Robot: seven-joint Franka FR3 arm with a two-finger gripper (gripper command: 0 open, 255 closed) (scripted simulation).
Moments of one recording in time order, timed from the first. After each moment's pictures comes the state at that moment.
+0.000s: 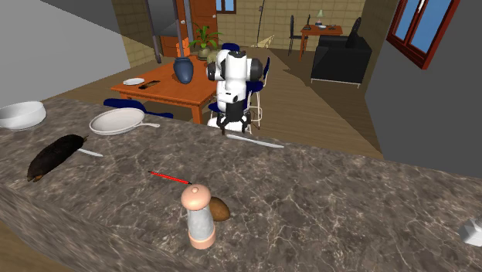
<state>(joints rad) 0.02 -0.82 0.03 -2.29 -0.05 1.58 -0.14</state>
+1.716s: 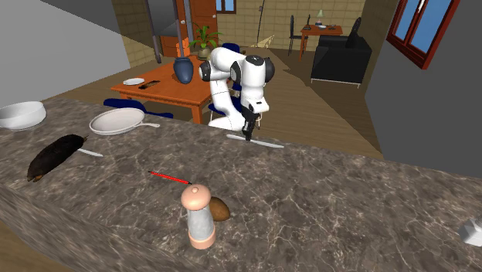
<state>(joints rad) 0.32 -0.60 -0.06 -2.13 -0.07 1.50 -0.83</state>
